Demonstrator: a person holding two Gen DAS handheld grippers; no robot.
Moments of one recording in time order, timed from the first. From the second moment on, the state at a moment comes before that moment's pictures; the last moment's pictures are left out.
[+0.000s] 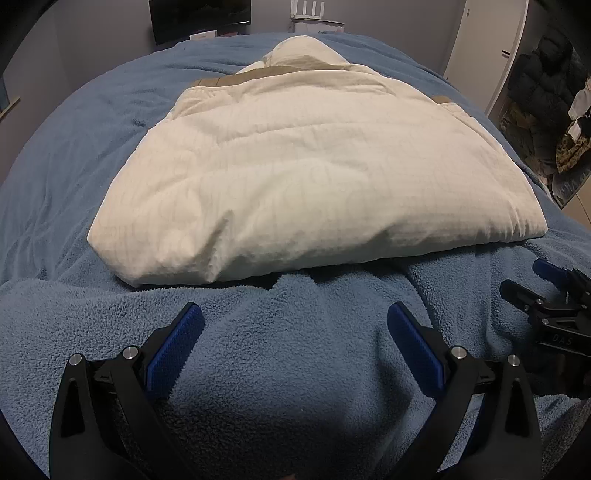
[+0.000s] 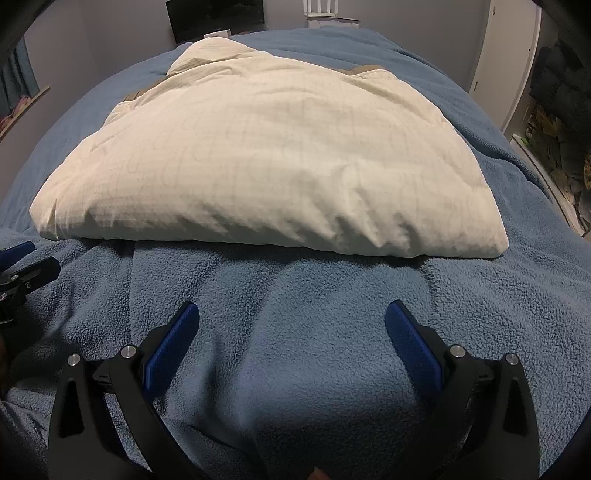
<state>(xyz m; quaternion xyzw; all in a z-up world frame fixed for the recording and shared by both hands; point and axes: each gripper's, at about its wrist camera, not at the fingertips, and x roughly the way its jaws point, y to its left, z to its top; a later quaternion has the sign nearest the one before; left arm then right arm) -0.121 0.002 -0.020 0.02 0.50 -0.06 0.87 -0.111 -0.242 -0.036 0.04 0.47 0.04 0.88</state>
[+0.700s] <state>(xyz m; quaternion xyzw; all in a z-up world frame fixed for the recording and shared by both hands) -0.120 0.002 -0.022 0.02 0.50 -0.06 0.86 -0.110 -0.244 -0.038 0.04 0.47 0.04 0.88</state>
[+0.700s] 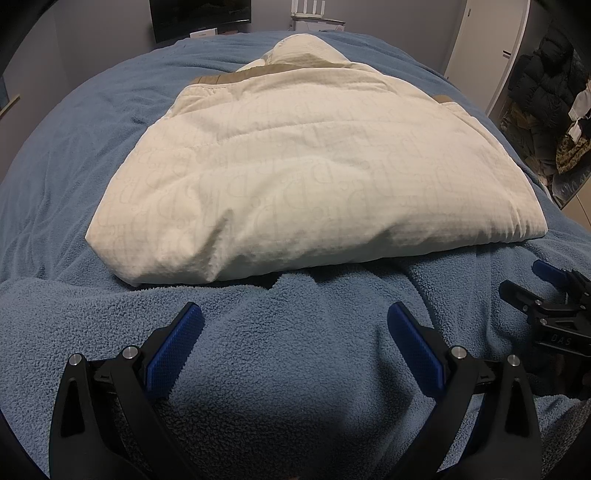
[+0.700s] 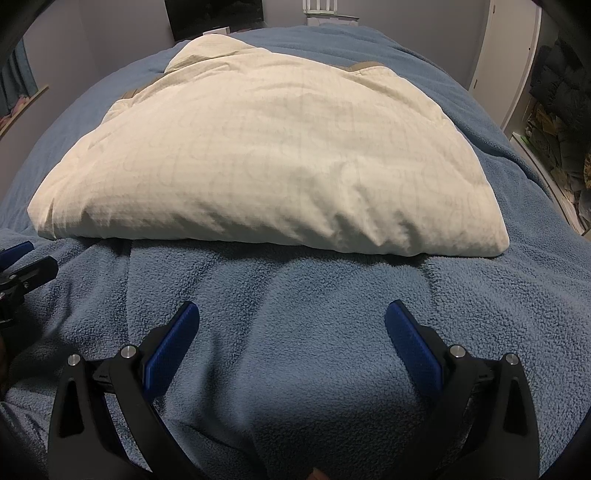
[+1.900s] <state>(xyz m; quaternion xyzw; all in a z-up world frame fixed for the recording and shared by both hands) -0.120 0.002 -0.024 0.03 0.50 -0.07 0.86 -0.111 -0.245 -0.041 0.04 0.47 0.04 0.88</state>
